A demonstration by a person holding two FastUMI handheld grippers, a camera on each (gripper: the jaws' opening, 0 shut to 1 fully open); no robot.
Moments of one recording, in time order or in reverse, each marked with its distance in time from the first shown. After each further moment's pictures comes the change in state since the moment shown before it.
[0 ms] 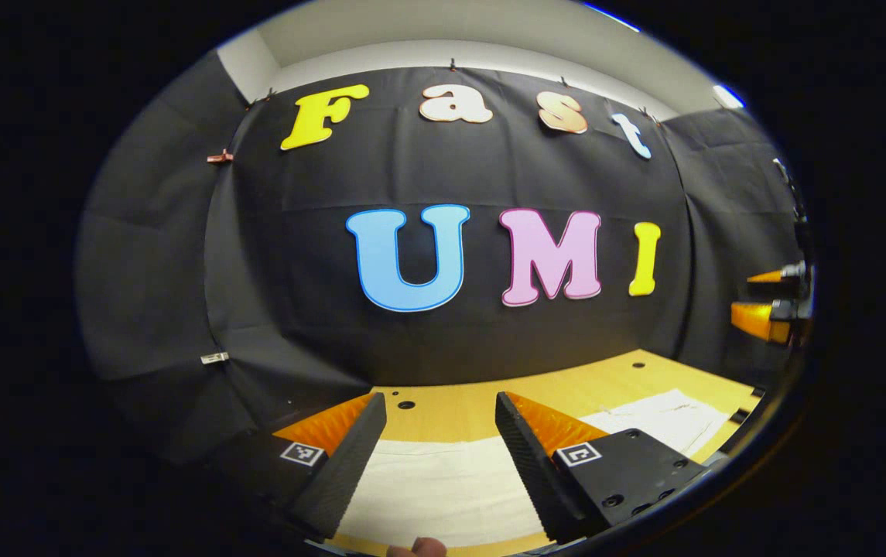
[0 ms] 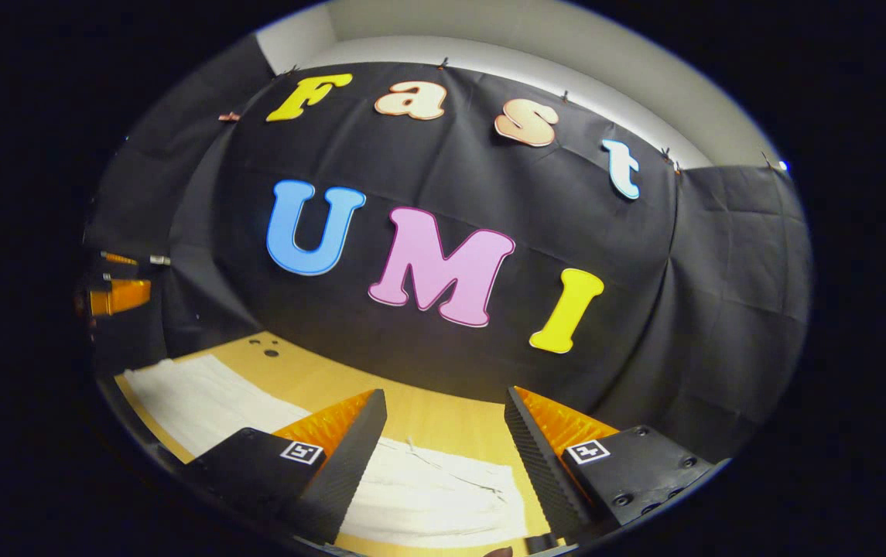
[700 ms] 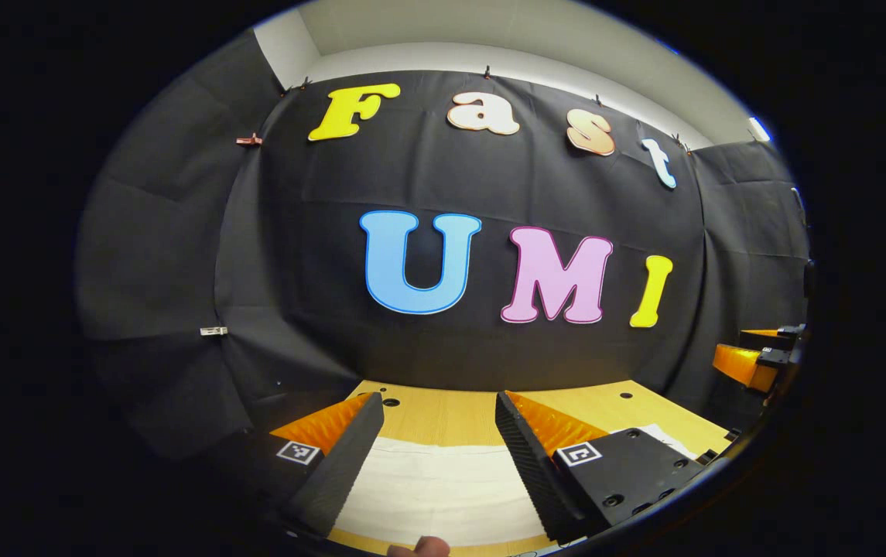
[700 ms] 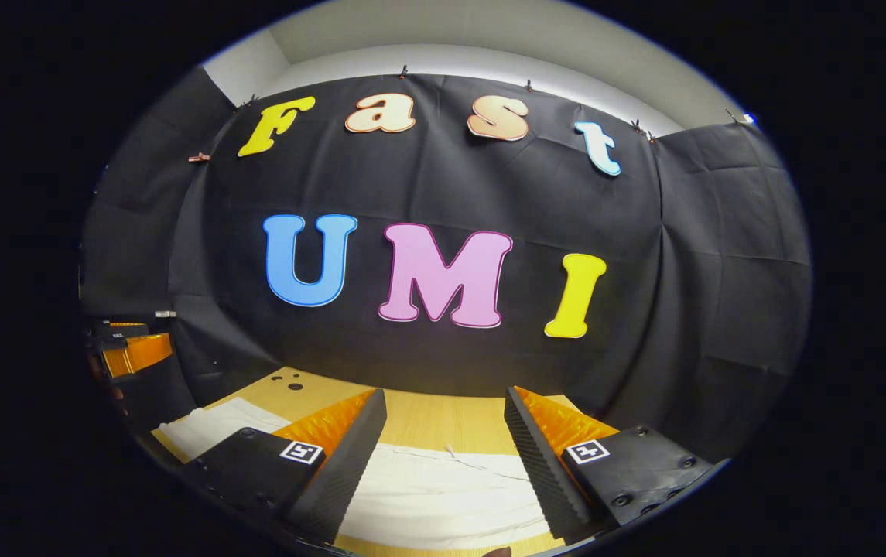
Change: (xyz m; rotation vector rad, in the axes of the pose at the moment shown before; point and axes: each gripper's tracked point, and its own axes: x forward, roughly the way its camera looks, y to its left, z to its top) left arm -0.007 -0.038 0.031 -0.187 -0.037 0.066; right arm -0.006 0.039 0.036 0.272 -0.046 0.020
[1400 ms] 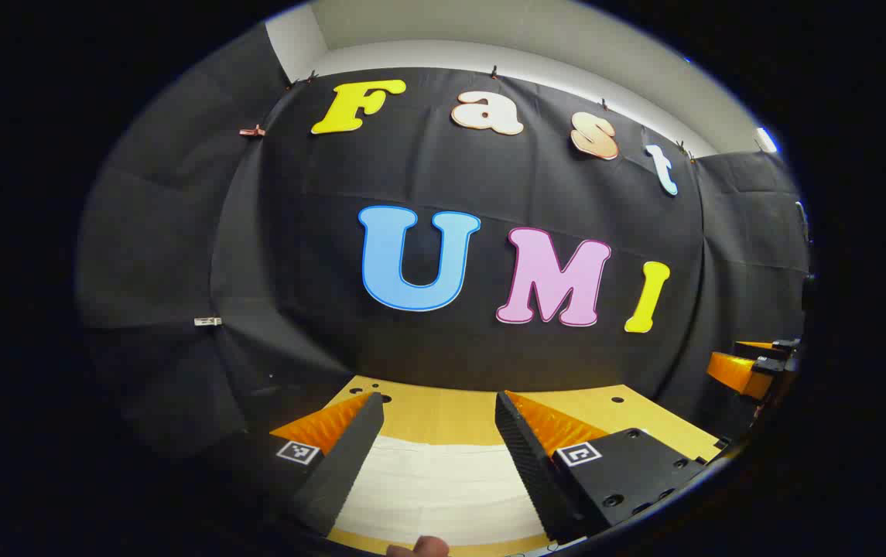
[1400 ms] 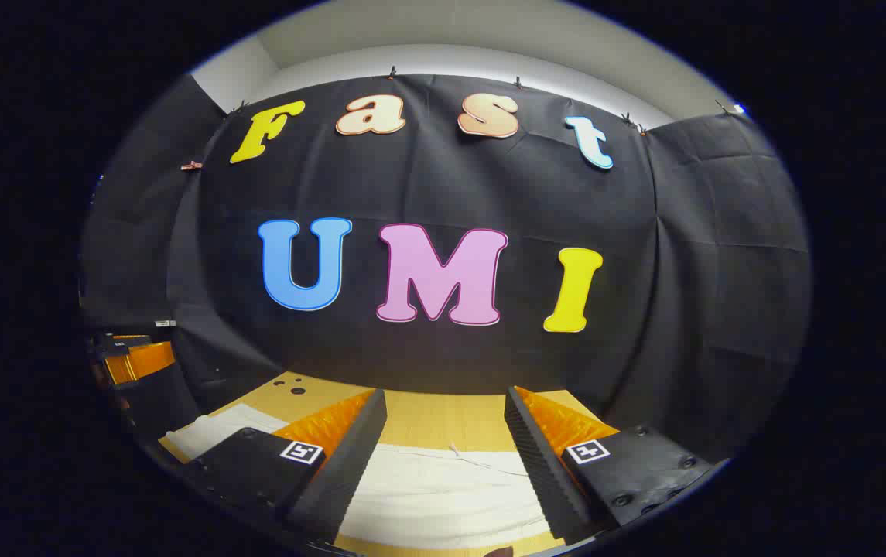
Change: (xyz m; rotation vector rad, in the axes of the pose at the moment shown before) left arm 0.004 0.000 -0.003 -0.035 -0.010 -0.019; right arm -0.004 -0.005 -0.003 0.032 0.001 -0.015
